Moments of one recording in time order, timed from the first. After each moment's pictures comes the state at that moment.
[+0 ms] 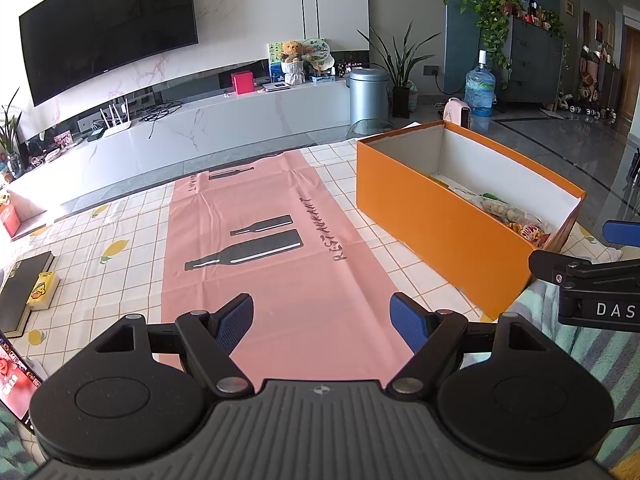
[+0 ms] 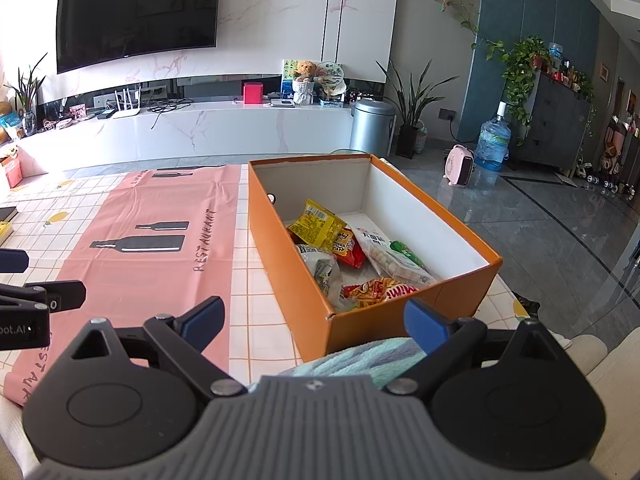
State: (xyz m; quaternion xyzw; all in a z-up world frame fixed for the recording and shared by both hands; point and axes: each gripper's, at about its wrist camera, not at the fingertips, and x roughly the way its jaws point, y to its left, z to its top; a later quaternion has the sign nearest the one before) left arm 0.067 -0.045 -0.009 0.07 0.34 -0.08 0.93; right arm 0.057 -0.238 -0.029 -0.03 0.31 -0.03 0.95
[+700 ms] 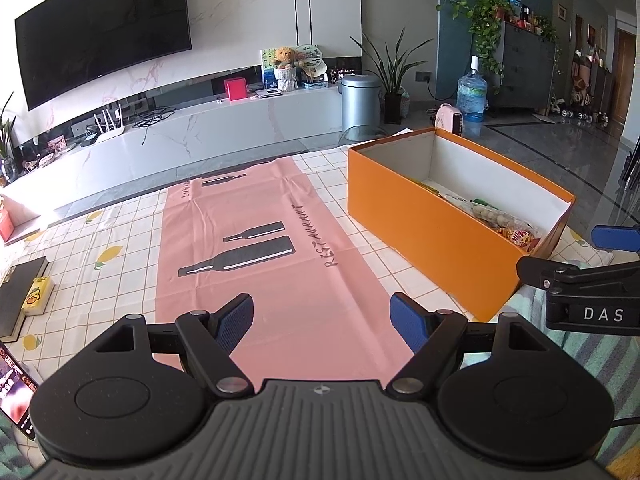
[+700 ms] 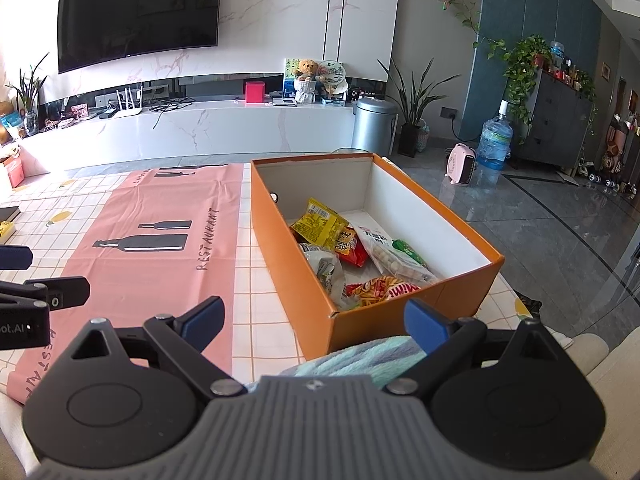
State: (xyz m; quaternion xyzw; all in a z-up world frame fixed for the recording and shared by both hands) left arm 0.063 -0.047 -0.005 0.07 0.33 -0.10 0.94; right arm 0.057 -0.237 -0.027 -0.03 0.31 -0.03 0.95
